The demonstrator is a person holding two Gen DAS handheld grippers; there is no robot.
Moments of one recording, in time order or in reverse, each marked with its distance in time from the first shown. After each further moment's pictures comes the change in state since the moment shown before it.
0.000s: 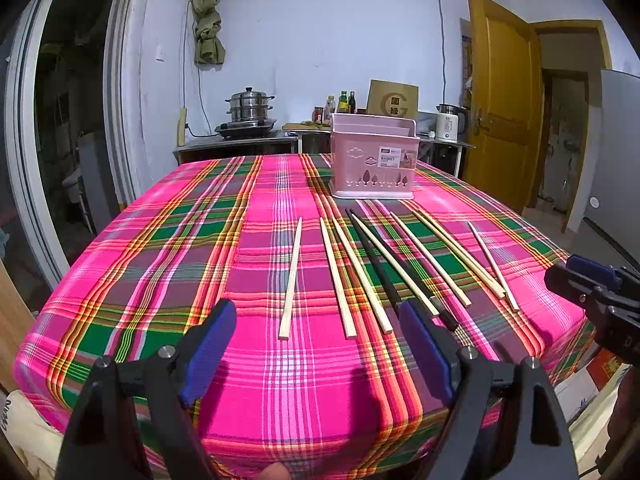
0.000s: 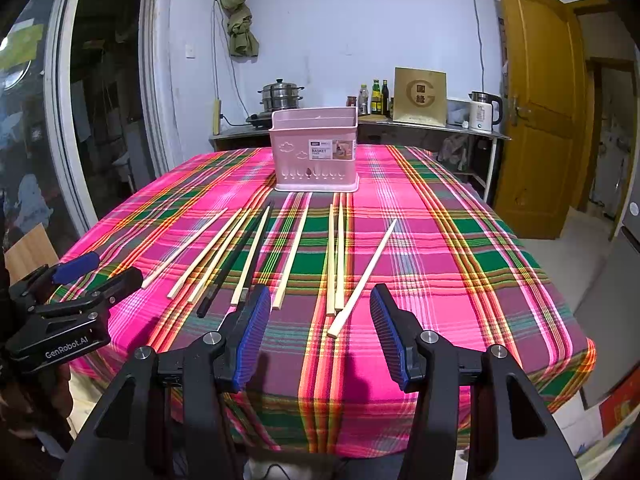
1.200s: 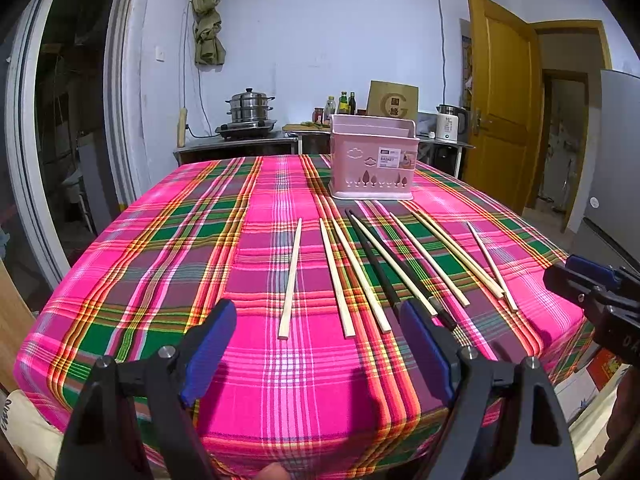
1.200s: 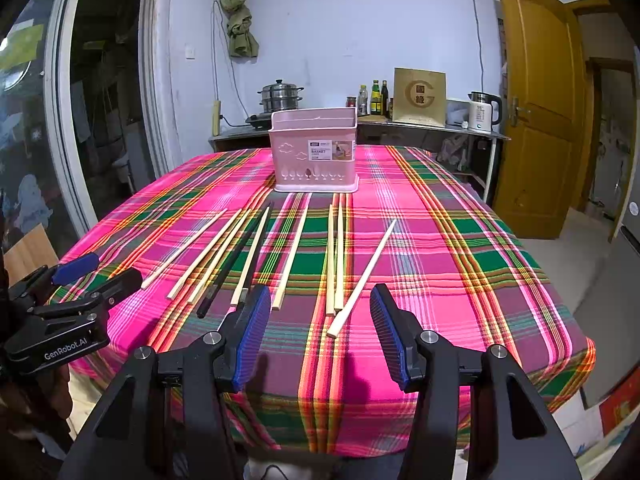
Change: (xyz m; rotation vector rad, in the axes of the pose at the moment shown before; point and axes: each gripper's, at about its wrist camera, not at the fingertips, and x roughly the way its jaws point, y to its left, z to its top) left arm -0.001 0.000 0.000 0.000 -0.002 0.000; right arm -0.002 0.001 0.001 0.001 -0.003 -0.001
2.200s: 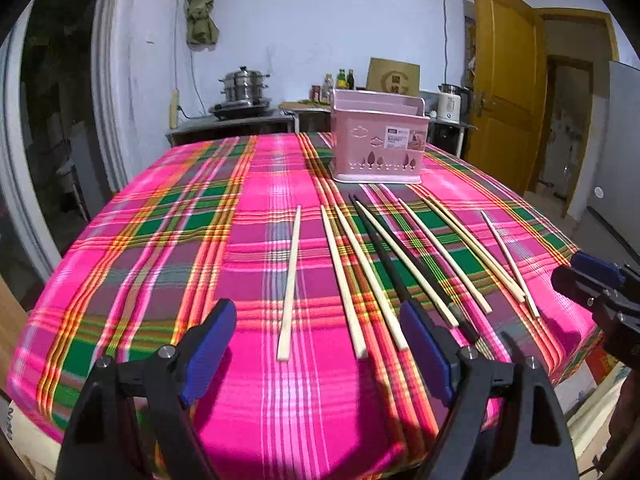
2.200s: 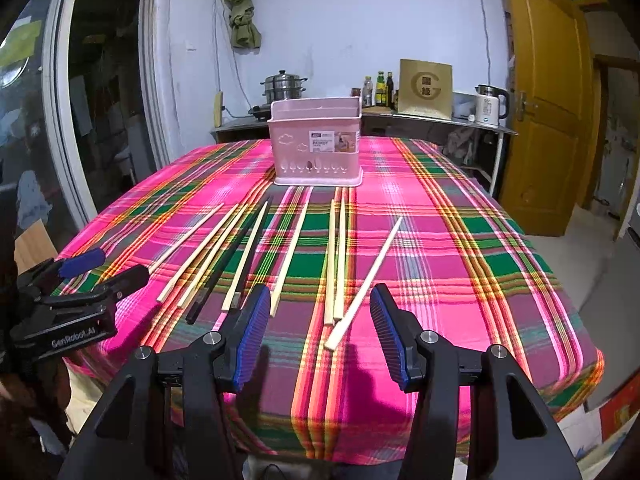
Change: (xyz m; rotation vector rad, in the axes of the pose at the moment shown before) left arm 0.042 0.006 0.017 0.007 0.098 -0.016; right arm 0.030 -0.004 0.007 -0.018 0.042 0.024
